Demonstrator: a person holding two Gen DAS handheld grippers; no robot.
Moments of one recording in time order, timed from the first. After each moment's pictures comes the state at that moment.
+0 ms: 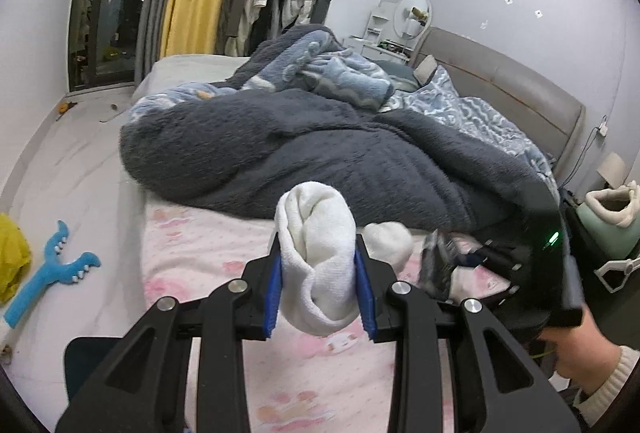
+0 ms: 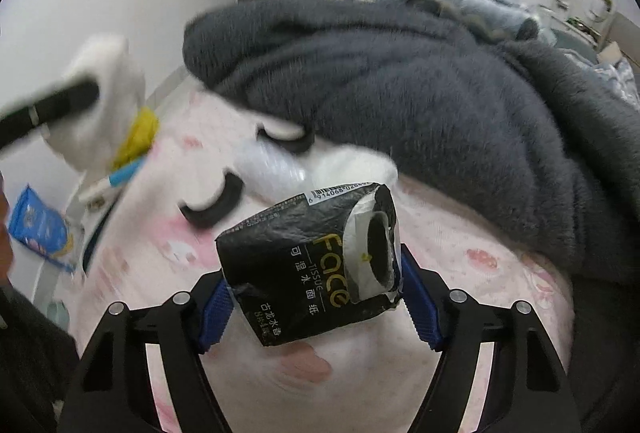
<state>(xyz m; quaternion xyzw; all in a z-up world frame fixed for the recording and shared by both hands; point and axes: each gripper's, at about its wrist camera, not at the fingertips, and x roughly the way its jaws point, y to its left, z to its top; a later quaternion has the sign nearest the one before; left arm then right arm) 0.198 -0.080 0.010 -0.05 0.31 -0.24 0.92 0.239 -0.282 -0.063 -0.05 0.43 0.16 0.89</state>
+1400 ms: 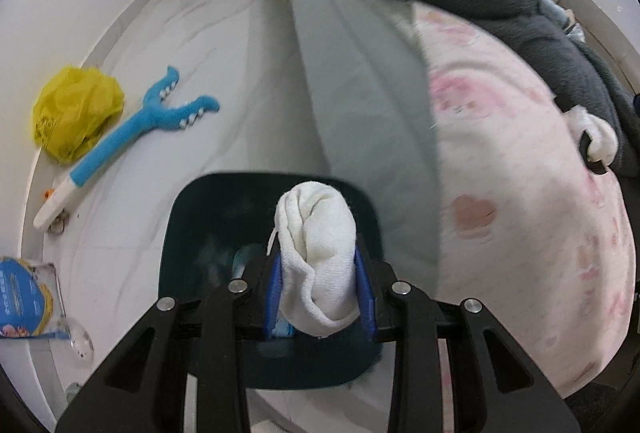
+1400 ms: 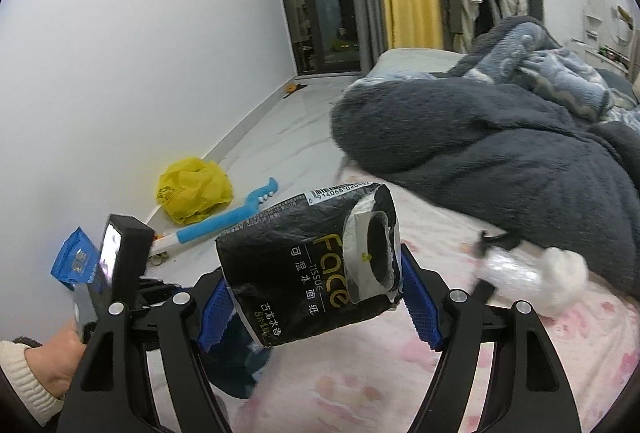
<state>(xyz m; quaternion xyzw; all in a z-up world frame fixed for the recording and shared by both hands) 0.199 0.099 -0.134 -0.06 0.53 -0.05 0.85 0.216 -0.107 -0.023 -0.01 0.35 0.24 0.91</state>
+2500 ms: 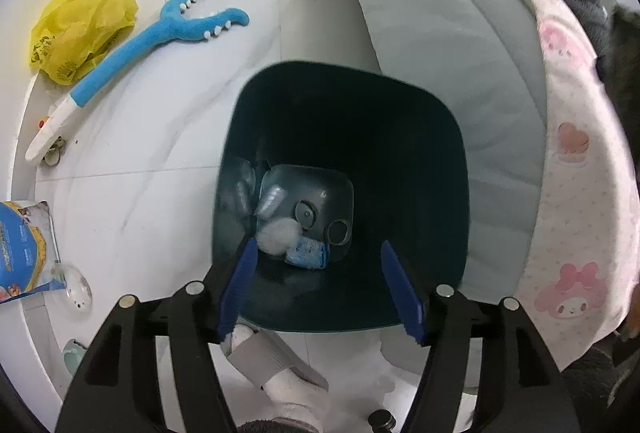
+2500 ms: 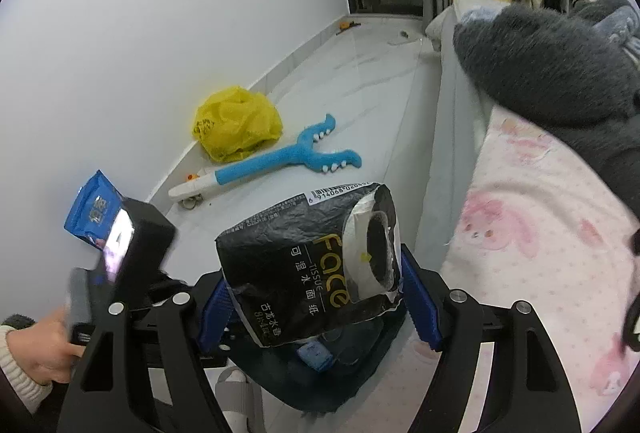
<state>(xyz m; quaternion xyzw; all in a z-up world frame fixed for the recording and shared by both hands) 0.172 0.180 -0.181 -0.11 0.62 -0.05 0.78 0.236 0.022 -0.098 -0.06 0.44 0.31 0.84</state>
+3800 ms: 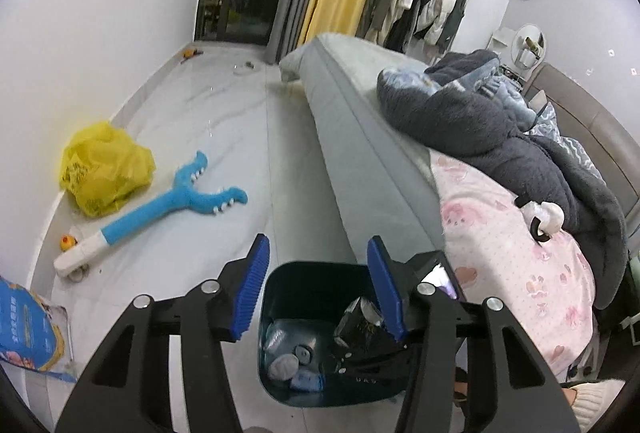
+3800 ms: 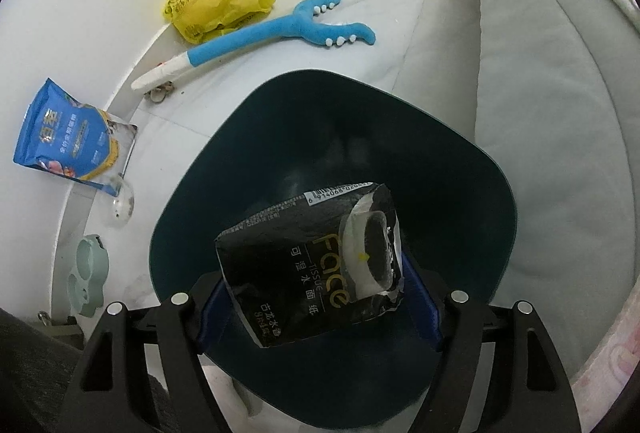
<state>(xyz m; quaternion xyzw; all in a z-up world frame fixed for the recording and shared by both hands) 0.147 0.215 -0.034 -0.11 0.35 -0.06 0.93 0.236 0.093 -0.243 -0.14 0.59 0.27 0.74</state>
